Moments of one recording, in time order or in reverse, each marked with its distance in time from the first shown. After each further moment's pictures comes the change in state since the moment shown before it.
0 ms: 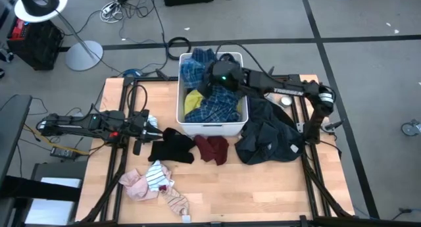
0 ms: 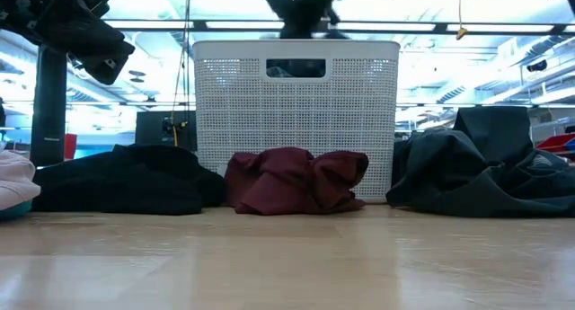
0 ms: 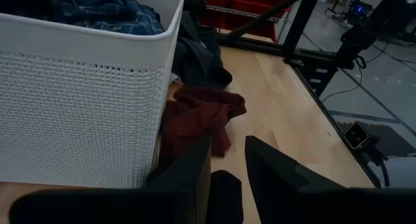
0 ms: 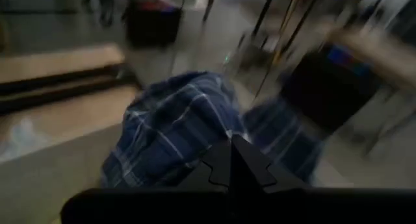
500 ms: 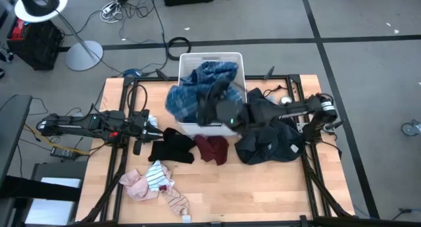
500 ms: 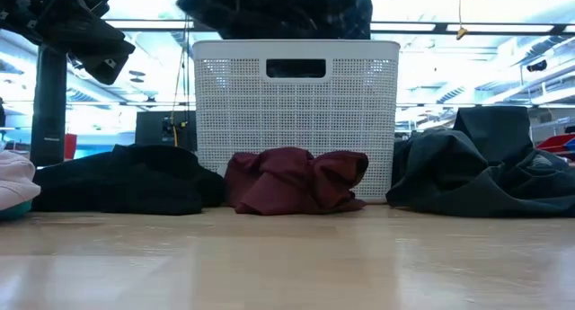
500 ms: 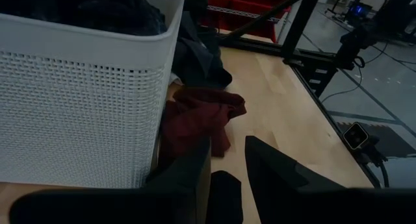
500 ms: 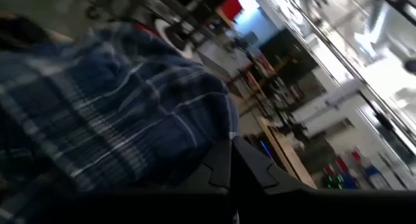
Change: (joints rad) left arm 0.000 0.000 0.000 0.003 0.000 -0.002; right arm 0.358 0.017 0.000 0.235 0.384 -0.602
